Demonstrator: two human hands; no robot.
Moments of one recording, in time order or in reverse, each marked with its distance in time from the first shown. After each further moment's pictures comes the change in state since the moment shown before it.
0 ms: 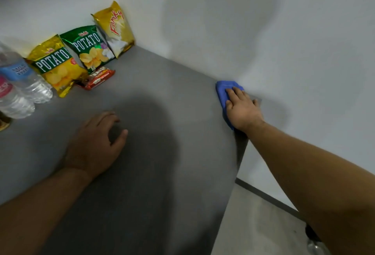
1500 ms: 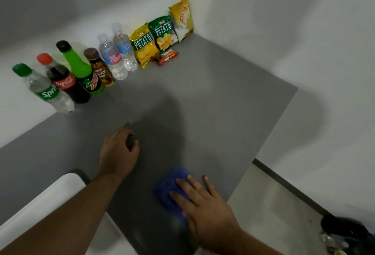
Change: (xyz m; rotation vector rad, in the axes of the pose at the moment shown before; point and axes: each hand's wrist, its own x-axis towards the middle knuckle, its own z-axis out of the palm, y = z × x) left_hand -0.198 -0.073 -0.045 -0.094 0.150 -0.316; right_hand -0.402 -0.164 0.054 -0.072 -0.169 -0.847
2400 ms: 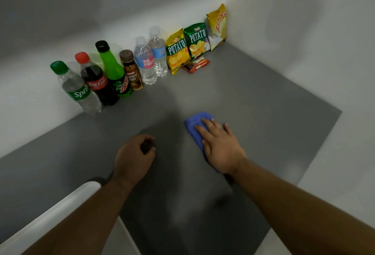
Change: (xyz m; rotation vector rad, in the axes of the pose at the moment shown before) left_hand 0.030 -0.047 0.001 -0.238 -0.007 -0.113; right_hand 0.201 0.087 -0.025 0.028 -0.002 0.164
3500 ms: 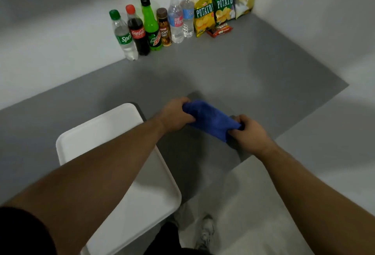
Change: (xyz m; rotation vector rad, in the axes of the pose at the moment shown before) left_hand -0.109 0.101 -0.026 -0.083 -0.395 -0.097; right_hand -0.162 -0.011 -0.040 0.634 -0.081 0.336
